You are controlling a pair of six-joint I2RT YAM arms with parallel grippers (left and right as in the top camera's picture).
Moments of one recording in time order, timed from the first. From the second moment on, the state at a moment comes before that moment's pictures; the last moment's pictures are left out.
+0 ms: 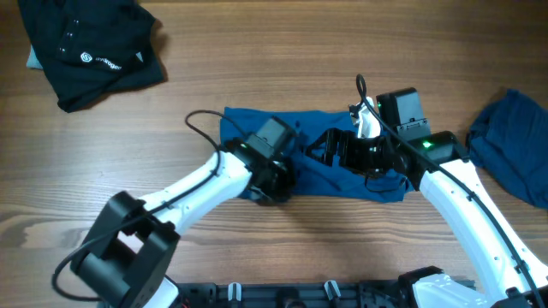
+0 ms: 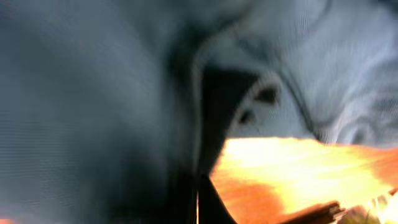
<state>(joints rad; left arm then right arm) -0.66 1.68 1.00 -0.61 0.34 -0.93 0.27 1.33 0.97 -0.76 -0.58 0.49</state>
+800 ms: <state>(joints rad) -0.45 1.78 1.00 -0.56 -0.10 -0.75 0.27 1.33 0.97 -0.73 -0.58 0.52</state>
